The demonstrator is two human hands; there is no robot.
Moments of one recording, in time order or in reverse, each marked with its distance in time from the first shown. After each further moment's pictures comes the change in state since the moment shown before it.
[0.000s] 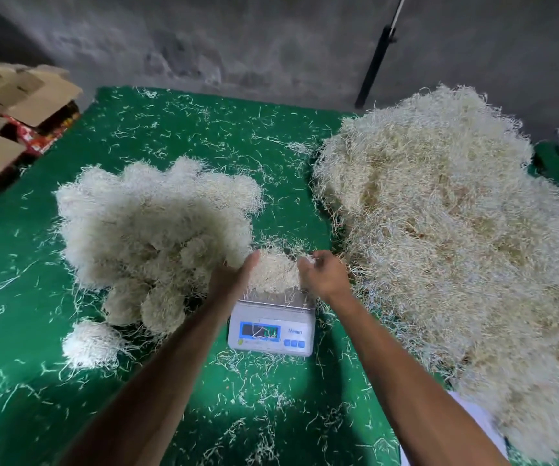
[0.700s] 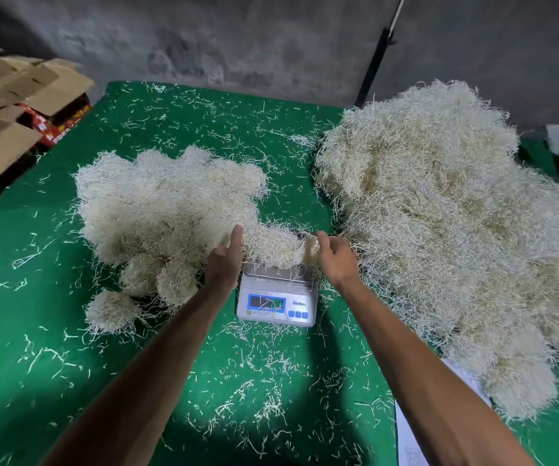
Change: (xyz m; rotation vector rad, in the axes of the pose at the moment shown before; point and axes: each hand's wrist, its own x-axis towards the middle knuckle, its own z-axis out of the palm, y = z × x) left_hand -0.036 -0.013 -0.042 -0.150 -0.073 0.071; right_hand -0.047 -0.002 -0.010 0.146 0.083 -0.052
